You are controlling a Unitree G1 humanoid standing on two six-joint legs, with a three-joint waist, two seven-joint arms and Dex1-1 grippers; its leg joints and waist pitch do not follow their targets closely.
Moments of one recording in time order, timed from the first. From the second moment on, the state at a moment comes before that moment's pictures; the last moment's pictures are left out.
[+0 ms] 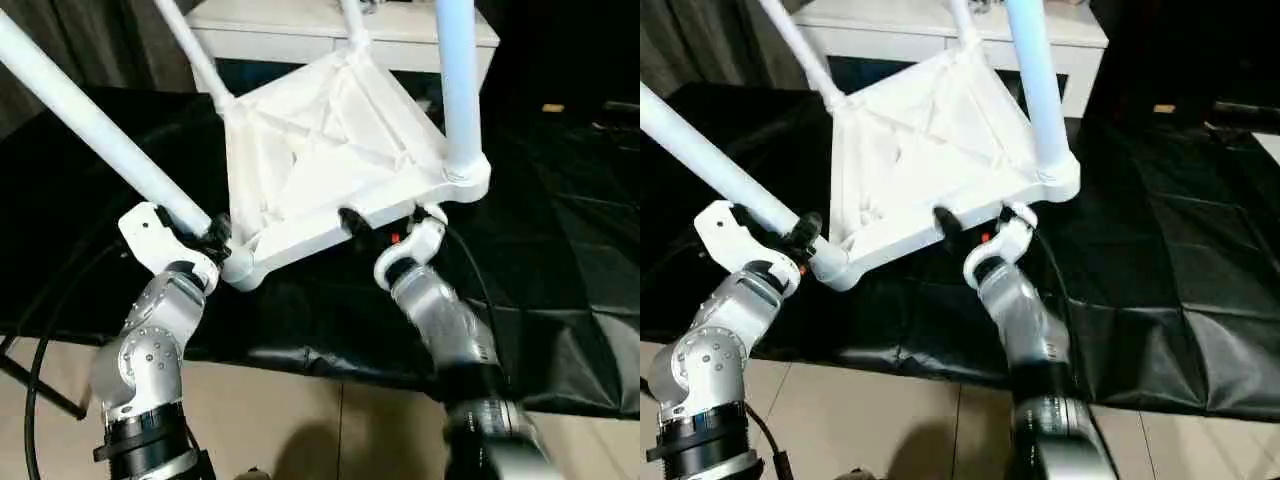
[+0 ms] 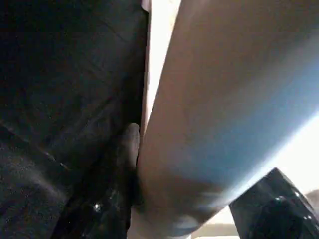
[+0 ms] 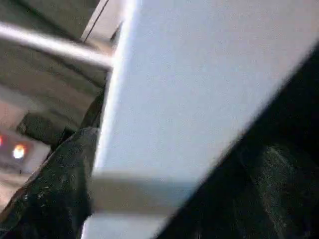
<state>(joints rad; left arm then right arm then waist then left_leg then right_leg) -0.36 -0.08 0.41 -0.15 -0.52 0.72 0.15 -0.69 0.14 -0.33 0.66 0.63 0.31 0.15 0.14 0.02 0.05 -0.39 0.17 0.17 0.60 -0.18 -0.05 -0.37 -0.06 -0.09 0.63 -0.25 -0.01</state>
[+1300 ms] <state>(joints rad) -0.34 -0.08 0.42 -0.19 -0.60 0.77 0.13 -0.97 0.08 -0.41 1.12 0.57 0.08 0.24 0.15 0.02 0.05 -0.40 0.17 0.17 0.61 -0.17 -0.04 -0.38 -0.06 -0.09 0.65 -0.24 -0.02</state>
